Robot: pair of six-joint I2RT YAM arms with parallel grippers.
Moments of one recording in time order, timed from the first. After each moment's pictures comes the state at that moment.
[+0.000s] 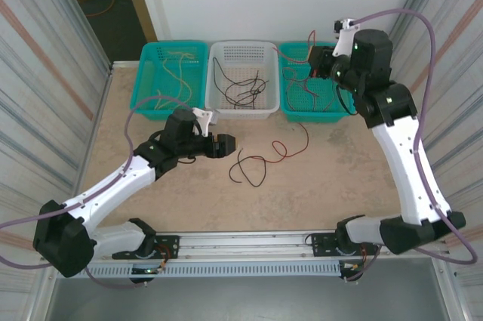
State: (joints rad) left arm -0.61 1.17 0.85 -0.27 0.36 -0.50; right arm 0.27 1.34 1.73 -0.69 -0.10 0.35
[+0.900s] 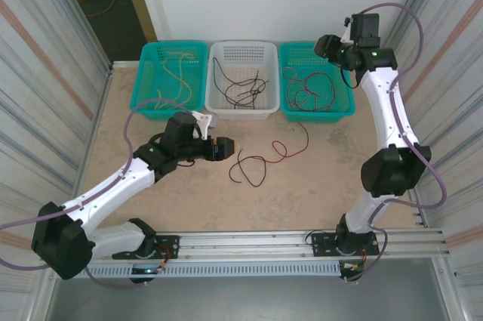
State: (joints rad) left arm -0.62 1.15 0.83 -0.30 0.33 -0.51; right arm 0.09 1.71 1.86 -0.78 -0.13 0.45
